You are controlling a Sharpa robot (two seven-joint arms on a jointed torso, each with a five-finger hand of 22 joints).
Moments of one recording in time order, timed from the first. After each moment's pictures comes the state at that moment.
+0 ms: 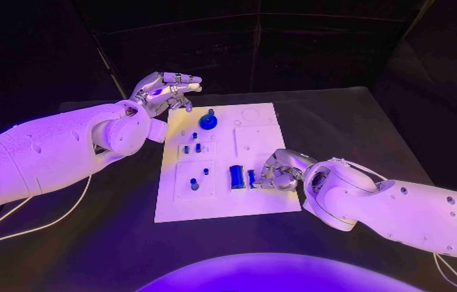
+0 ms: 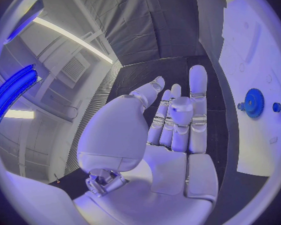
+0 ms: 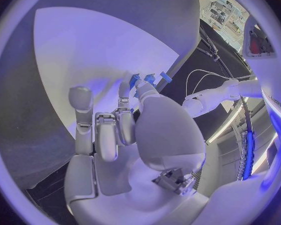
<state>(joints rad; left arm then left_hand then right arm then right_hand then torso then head) 1.22 -0.82 -0.08 1.38 -0.05 -0.15 0.37 1.28 -0.05 0.39 -0.12 0.06 0.96 0.20 0.12 0.07 1.00 0.12 0.38 0.09 1.33 0.03 1.20 0.79 0.17 1.21 0.12 0.71 0.65 0.95 -0.89 -0.05 1.79 -1.36 -0.36 -0.45 1.23 -0.08 0.03 0.19 0.33 1.07 0.03 0.43 0.48 1.46 -0.04 1.37 1.31 1.46 -0.10 1.55 1.31 0.16 1.29 0.01 1.14 0.72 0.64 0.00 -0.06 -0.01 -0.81</state>
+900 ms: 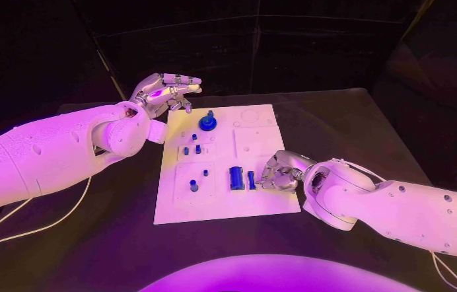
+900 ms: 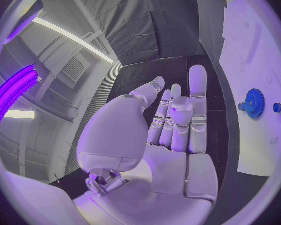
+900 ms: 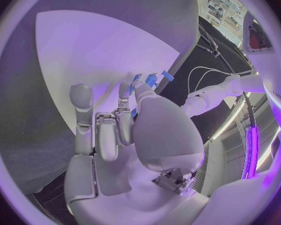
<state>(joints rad) 1.22 -0.82 -0.08 1.37 -0.05 -0.15 0.37 1.28 -0.05 0.39 -0.12 0.06 0.96 0.20 0.12 0.07 1.00 0.12 0.38 0.09 1.33 0.03 1.20 0.79 0.17 1.21 0.12 0.71 0.65 0.95 -0.89 -0.05 1.77 -1.30 -0.35 -0.43 1.26 -0.06 0.03 0.18 0.35 1.06 0.03 0.43 0.48 1.46 -0.04 1.36 1.31 1.46 -0.10 1.55 1.31 0.16 1.27 0.01 1.12 0.70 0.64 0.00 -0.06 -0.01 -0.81</state>
